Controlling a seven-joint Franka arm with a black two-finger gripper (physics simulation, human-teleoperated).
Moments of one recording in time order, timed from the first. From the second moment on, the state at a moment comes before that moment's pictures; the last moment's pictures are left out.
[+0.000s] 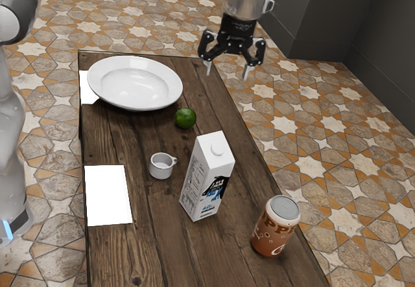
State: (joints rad) arm -0.10 -0.10 0.03 -1.51 -0.05 1.44 -1.53
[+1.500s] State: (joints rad) arm 0.02 -0.30 0.15 -2.03 0.09 1.81 -0.18
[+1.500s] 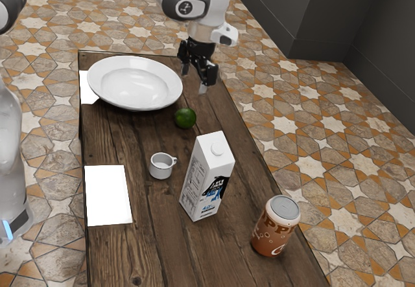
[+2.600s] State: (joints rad) arm 0.03 -0.21 0.18 -2.24 0.09 2.11 0.64
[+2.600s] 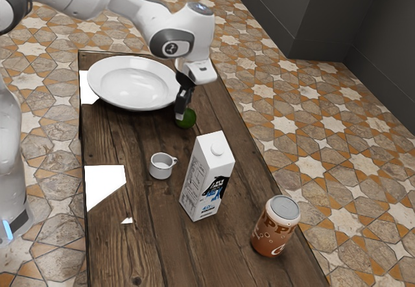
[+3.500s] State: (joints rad) arm 0.08 -0.13 0.18 -2.29 0.01 2.26 0.79
